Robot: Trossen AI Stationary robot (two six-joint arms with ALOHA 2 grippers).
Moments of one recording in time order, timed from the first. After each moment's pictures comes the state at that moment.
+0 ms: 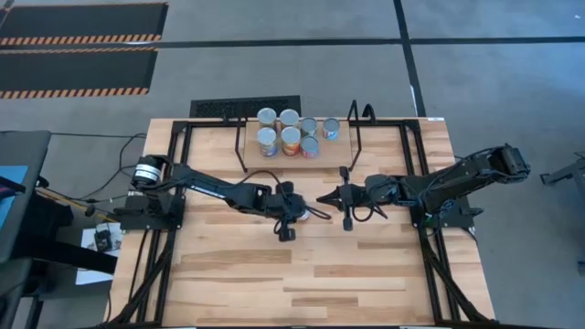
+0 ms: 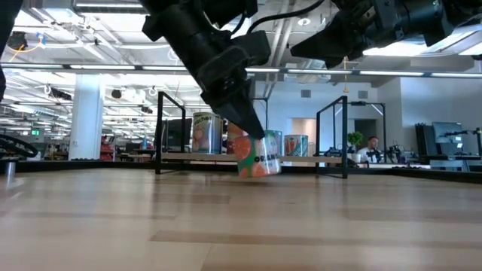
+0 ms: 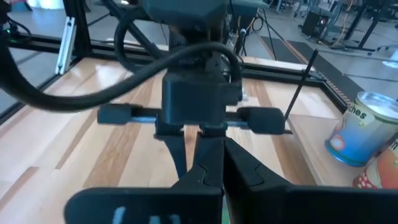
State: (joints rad) left arm -0.11 1.84 1.17 -0.22 -0.13 -0.09; right arm 0.12 1.22 0.55 0.43 0.13 -0.09
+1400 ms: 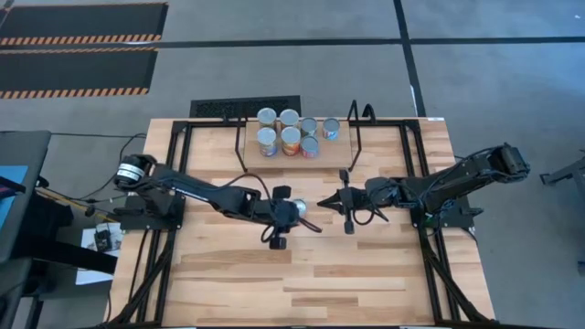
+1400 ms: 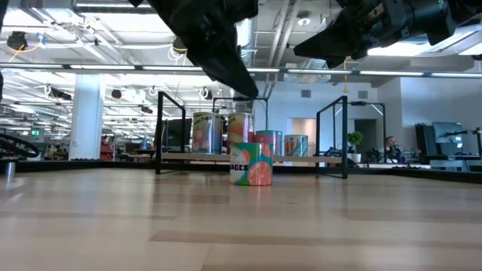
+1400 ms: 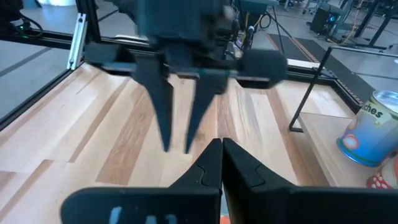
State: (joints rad) left arm -0.18 1.71 1.17 -0.28 -0.16 -0.03; right arm 0.15 1.22 0.55 0.41 0.13 -0.08
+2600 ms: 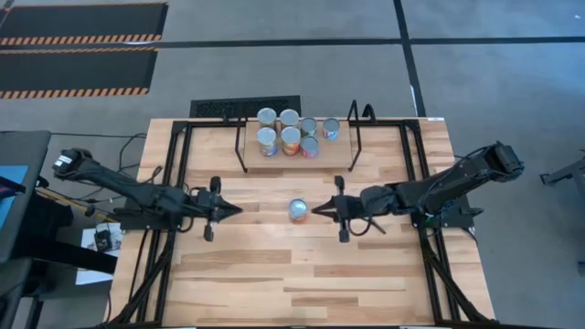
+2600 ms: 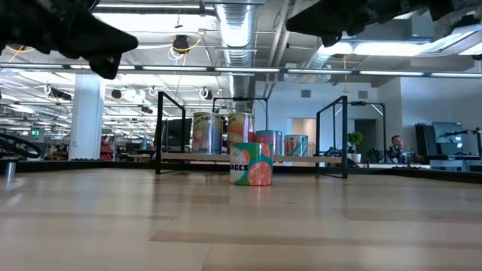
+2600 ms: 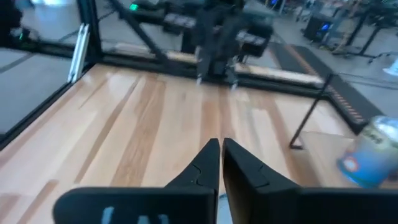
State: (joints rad) left arm -0.34 0.68 0.20 0.37 -0.30 -0.12; right arm 0.24 1.25 0.68 0.35 0.25 -0.08
